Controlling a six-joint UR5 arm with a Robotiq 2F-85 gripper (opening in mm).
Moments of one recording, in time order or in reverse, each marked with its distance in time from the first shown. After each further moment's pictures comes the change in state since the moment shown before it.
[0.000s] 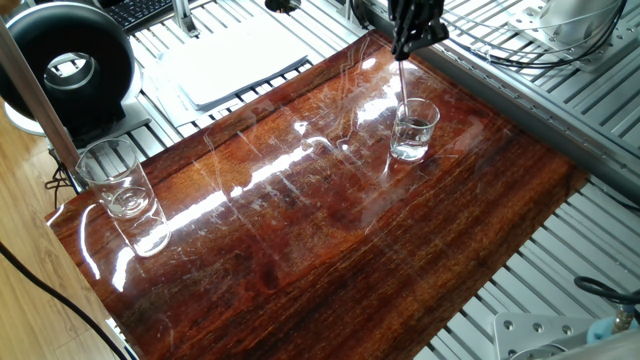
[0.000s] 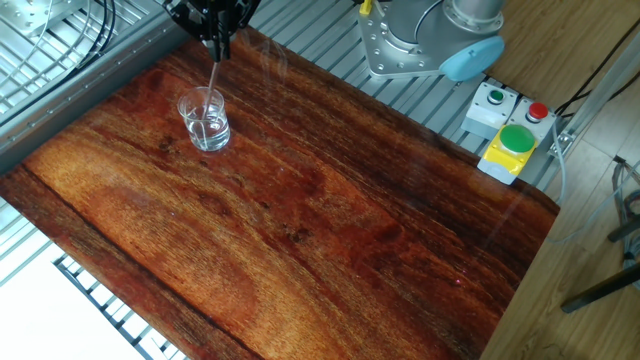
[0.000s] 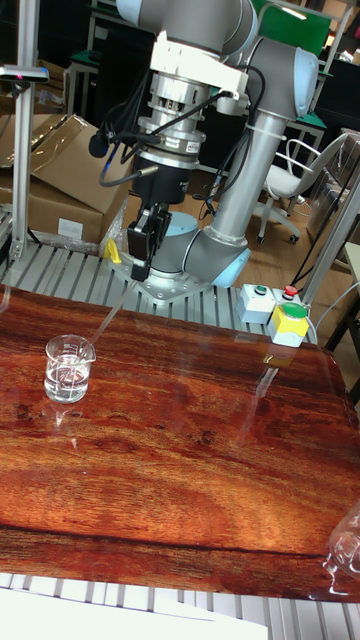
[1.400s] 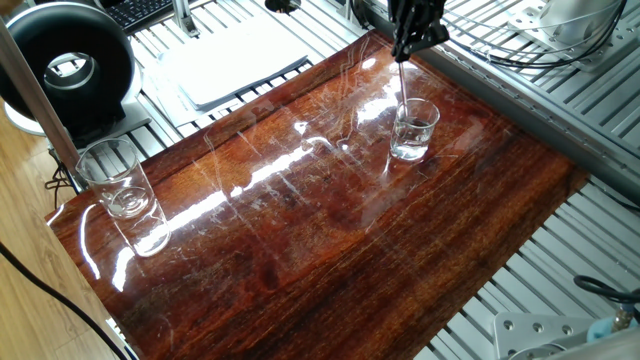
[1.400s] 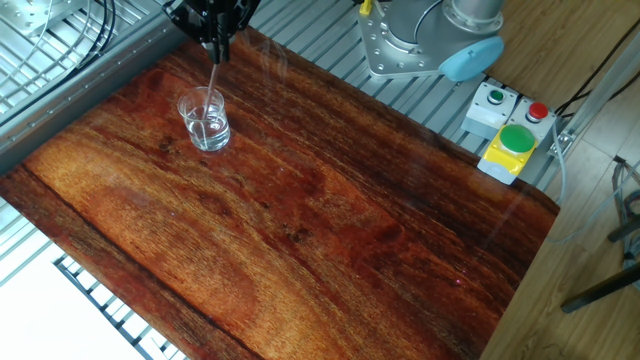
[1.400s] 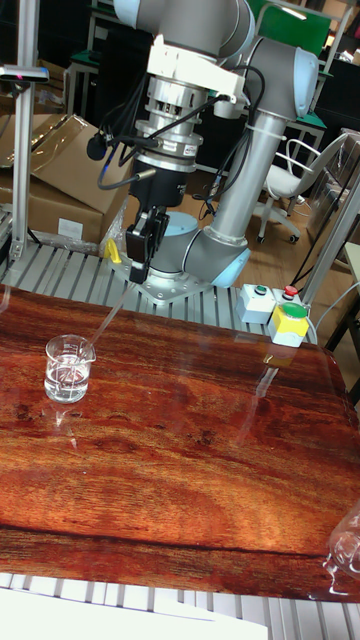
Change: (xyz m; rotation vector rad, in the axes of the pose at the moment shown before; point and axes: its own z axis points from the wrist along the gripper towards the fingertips) arm 0.002 -0.001 0.007 -0.002 -0.007 -0.013
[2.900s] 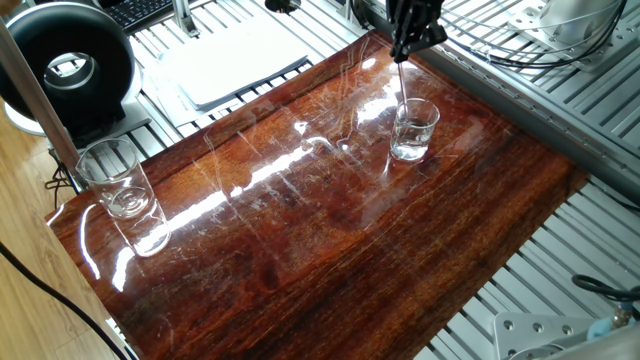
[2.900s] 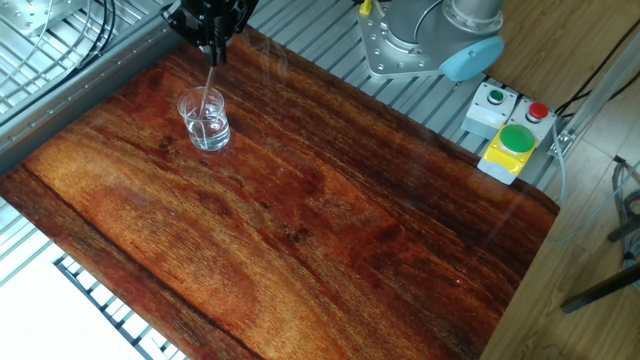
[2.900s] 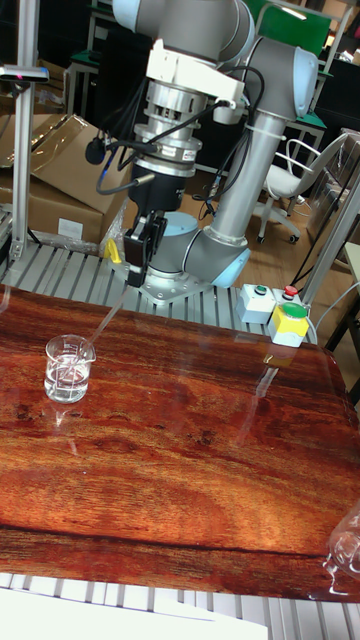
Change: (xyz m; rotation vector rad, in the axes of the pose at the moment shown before) arm 0.000 -0.004 0.002 -0.003 0.015 -0.004
